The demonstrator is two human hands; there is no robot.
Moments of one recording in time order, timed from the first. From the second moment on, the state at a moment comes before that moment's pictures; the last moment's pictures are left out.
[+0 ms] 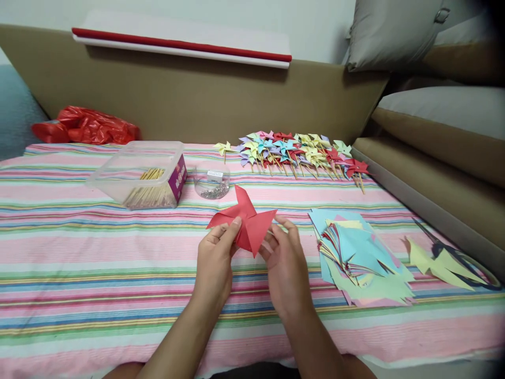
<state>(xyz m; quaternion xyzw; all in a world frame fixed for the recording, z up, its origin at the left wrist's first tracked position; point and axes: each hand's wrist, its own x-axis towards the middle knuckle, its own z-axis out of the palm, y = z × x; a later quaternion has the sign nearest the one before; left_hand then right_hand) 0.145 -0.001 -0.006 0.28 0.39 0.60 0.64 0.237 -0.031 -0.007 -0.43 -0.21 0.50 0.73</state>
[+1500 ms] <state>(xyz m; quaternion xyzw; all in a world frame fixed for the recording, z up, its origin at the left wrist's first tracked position) 0.139 -0.006 0.000 0.46 0.43 0.55 0.55 0.243 -0.031 -0.010 -0.50 -0.35 0.37 0.70</state>
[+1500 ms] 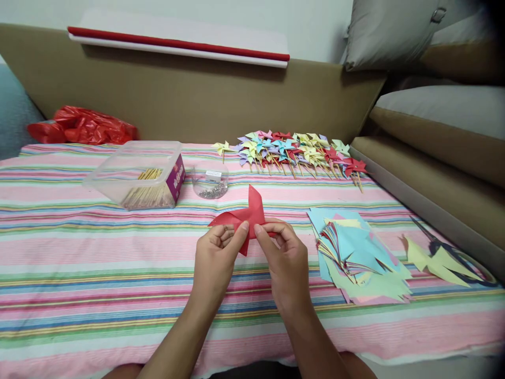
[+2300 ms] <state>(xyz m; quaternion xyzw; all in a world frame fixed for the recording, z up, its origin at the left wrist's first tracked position) 0.137 -0.008 -0.001 0.44 0.41 0.53 0.59 0.240 -0.031 -0.009 -0.49 -0.34 0.38 0.71</state>
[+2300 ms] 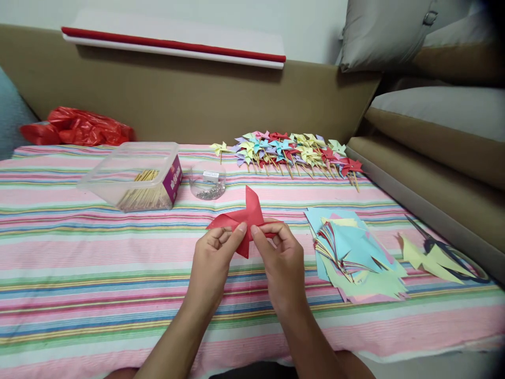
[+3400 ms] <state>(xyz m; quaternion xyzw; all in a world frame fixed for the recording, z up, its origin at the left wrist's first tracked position) 0.135 -0.001 -0.002 0.39 0.40 0.55 0.62 0.257 -0.032 -0.011 -0.53 -0.57 0.25 0.58</state>
